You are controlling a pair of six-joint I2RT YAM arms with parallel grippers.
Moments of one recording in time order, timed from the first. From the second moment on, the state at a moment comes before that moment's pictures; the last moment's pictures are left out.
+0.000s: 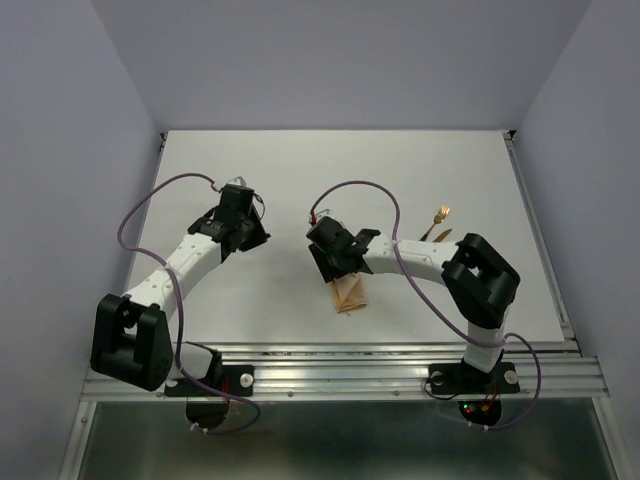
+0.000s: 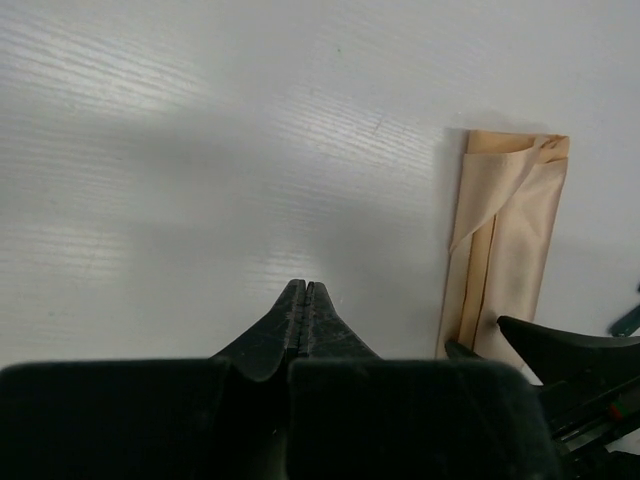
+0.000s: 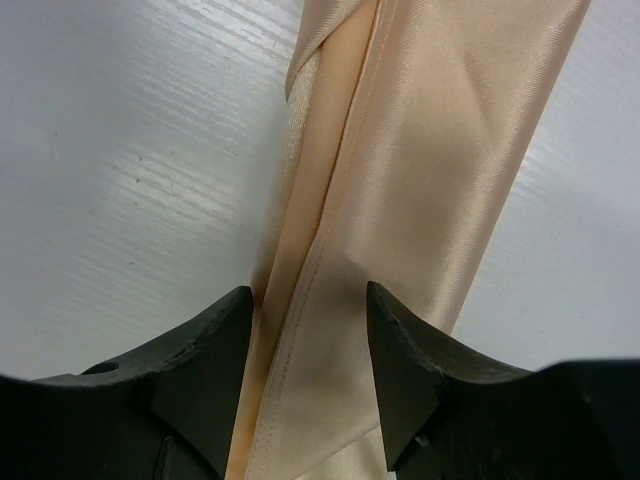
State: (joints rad) left arm -0.34 1.32 0.92 -0.46 -0.08 -0.66; right arm 0.93 1.85 1.24 -0.43 0.28 0.37
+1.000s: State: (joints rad) left arm -0.34 1.33 0.84 -0.46 -0.06 -0.66; right arm 0.98 2.00 1.38 -0.46 0.41 0.33
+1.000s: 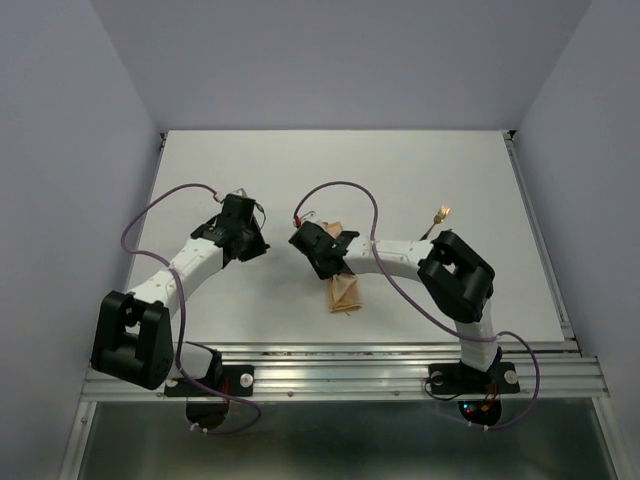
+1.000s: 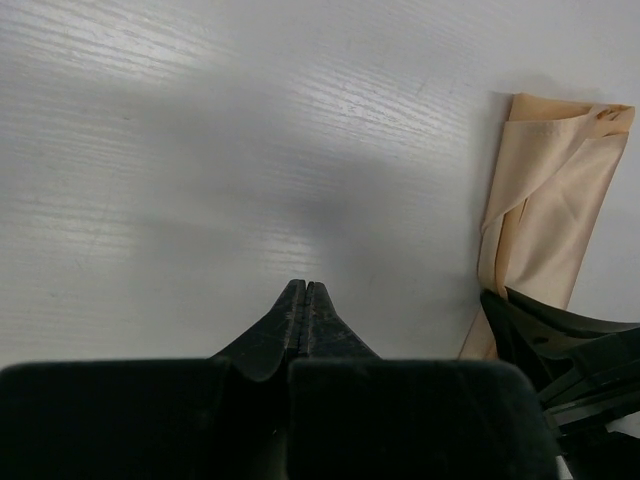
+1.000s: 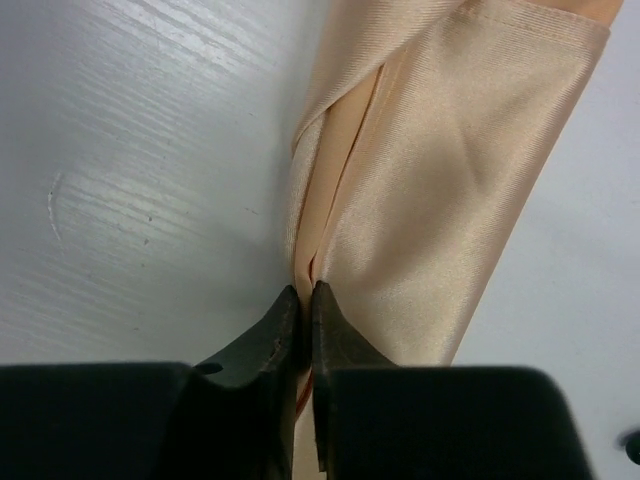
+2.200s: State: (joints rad) left arm -0.12 1.07 0.87 -0.58 -0.01 -0.65; right arm 0.98 1.95 1.31 -0.07 -0.13 0.42
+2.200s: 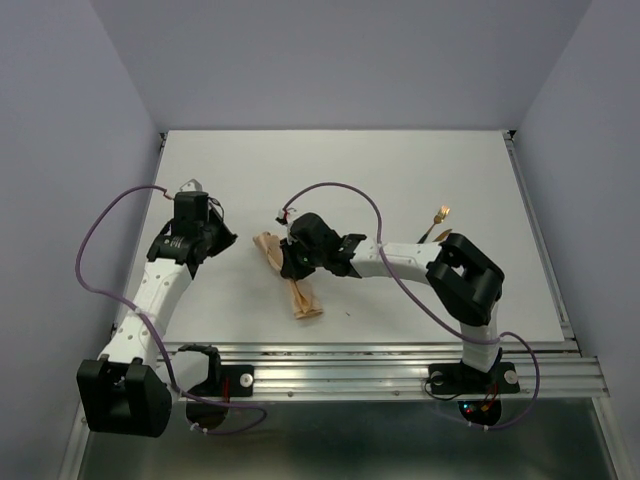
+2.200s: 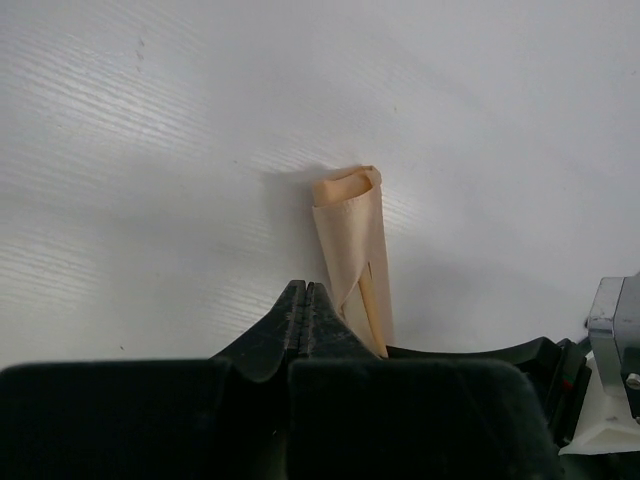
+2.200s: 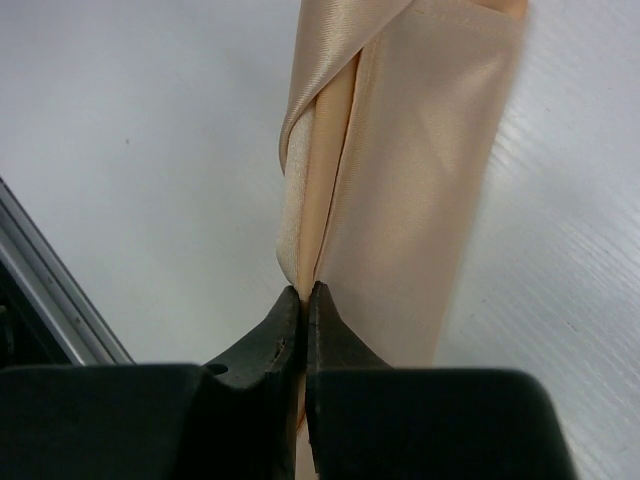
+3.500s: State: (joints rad) left arm -0.11 1.21 0.76 -0.47 0.13 -0.63; right arm 0.69 2.00 1.09 0.46 -0.85 0.66
